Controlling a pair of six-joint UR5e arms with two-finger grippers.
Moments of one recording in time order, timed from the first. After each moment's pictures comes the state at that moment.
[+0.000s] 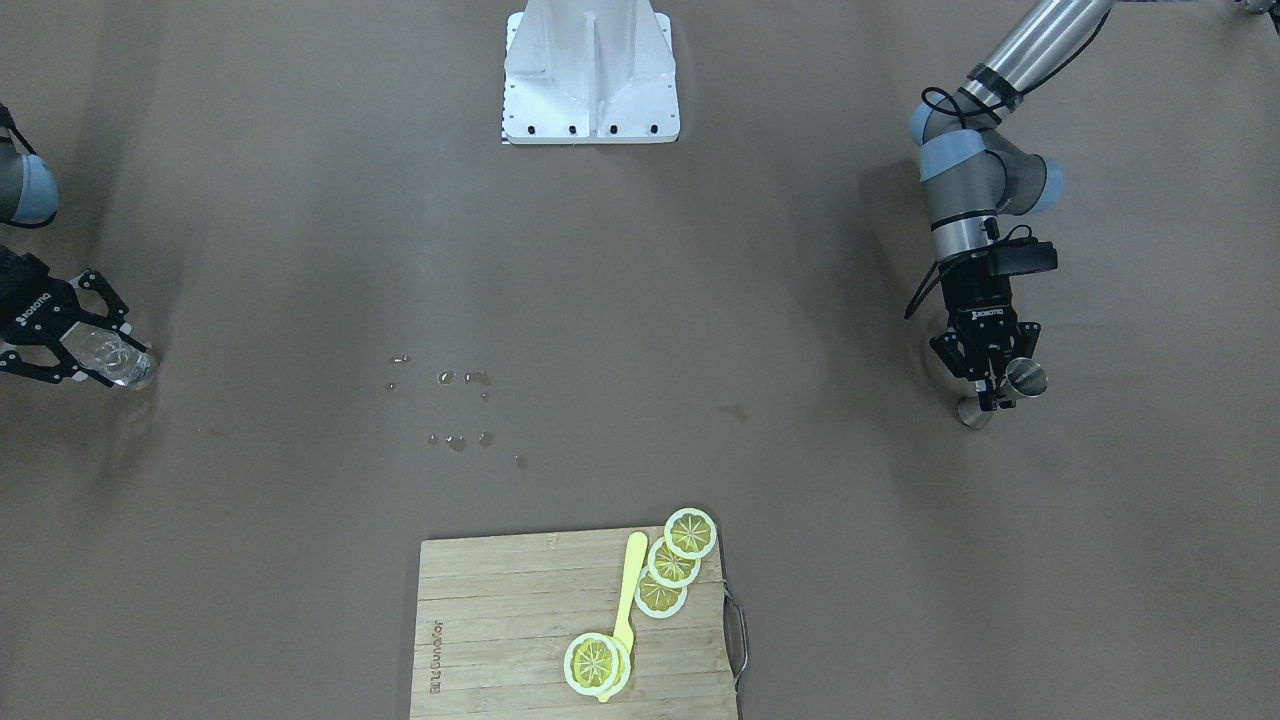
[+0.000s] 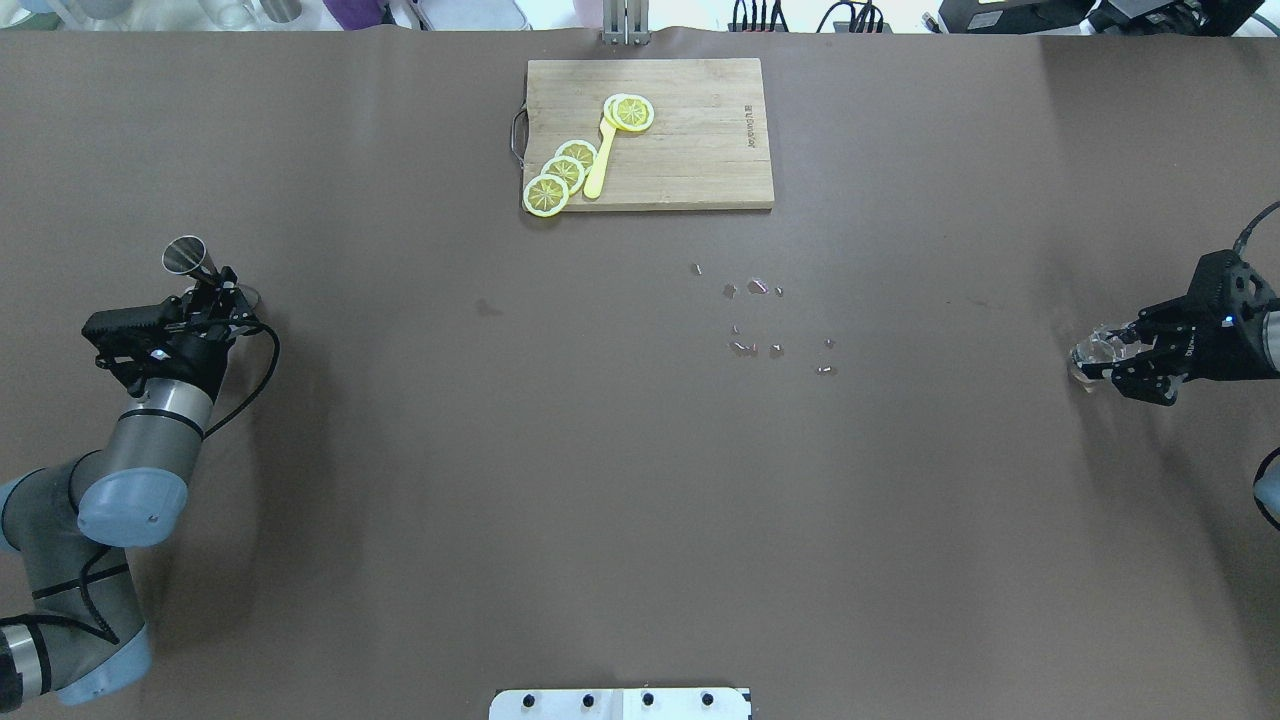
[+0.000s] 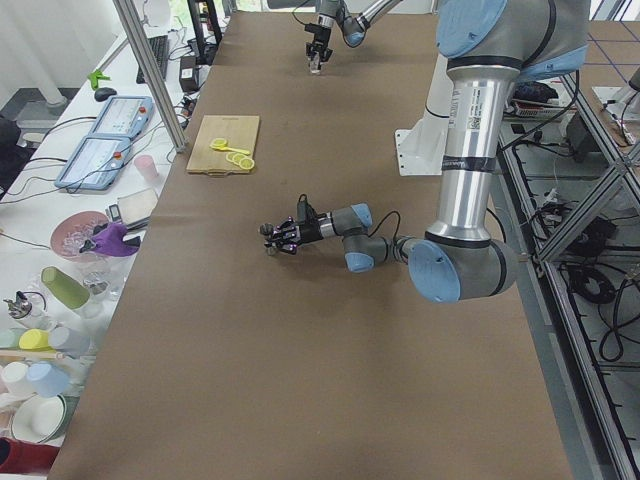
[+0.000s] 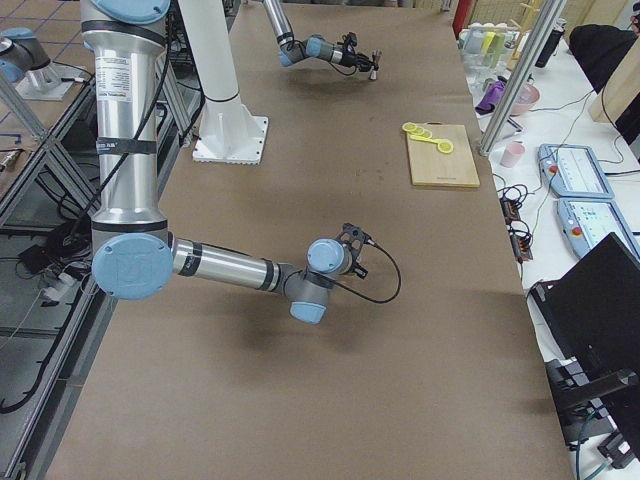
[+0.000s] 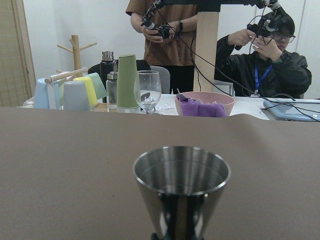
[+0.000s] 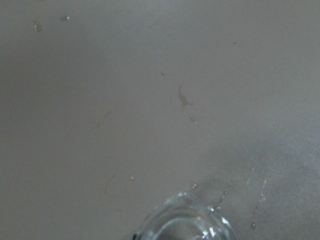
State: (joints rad) left arm -0.44 -1.68 -1.38 -2.72 -0.64 -1.28; right arm 1.00 -1.59 1.27 -0.08 2.25 0.17
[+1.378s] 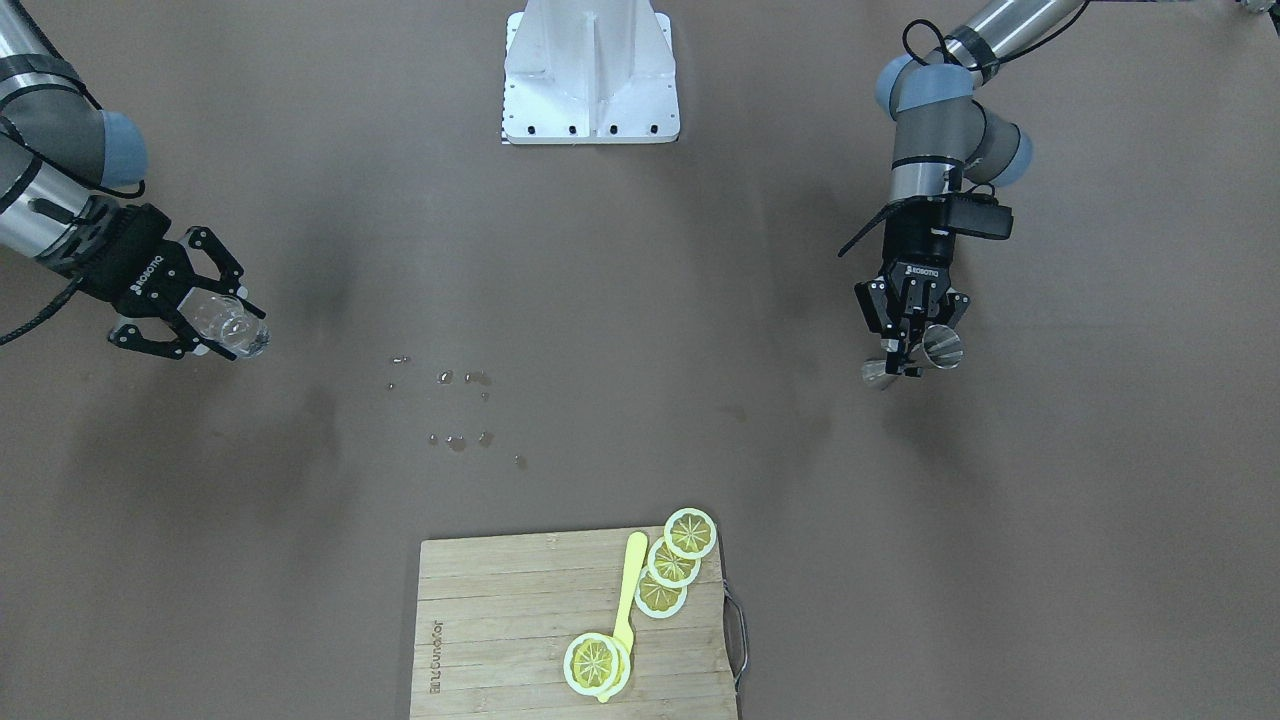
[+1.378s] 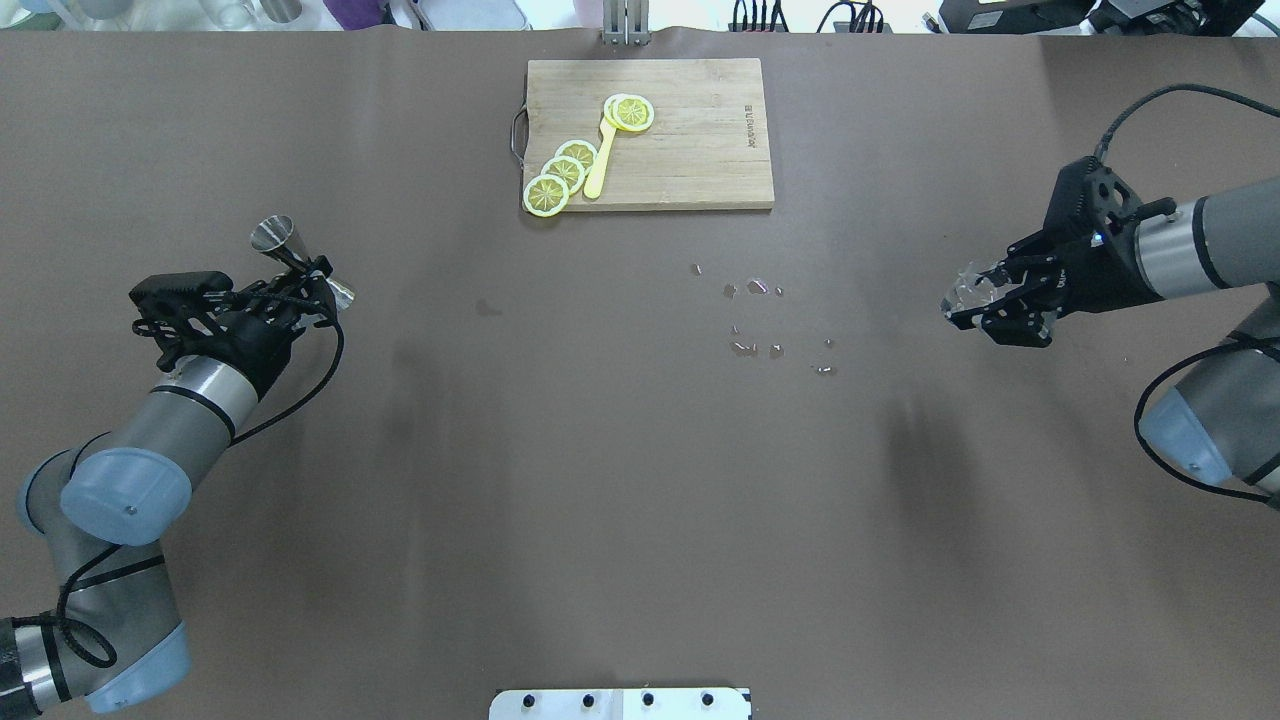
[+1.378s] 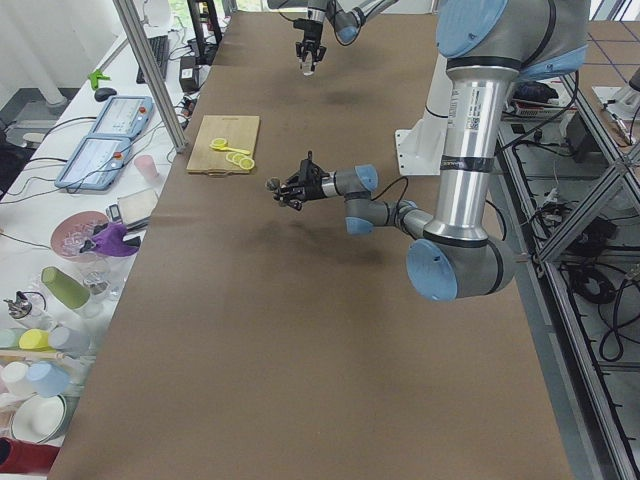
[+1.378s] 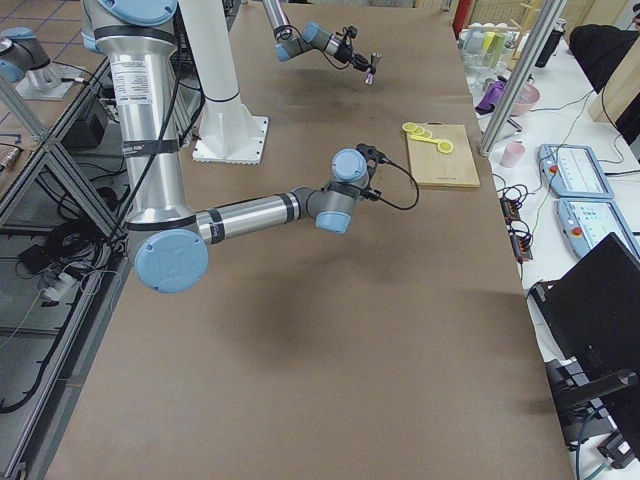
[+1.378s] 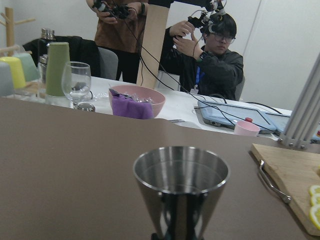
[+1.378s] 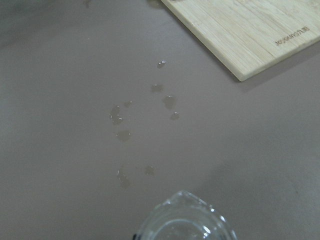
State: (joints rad) left arm -0.44 -1.71 -1.64 -2.71 -0.89 -1.20; right arm 0.92 -1.45 1.66 -0.57 2.27 0.17
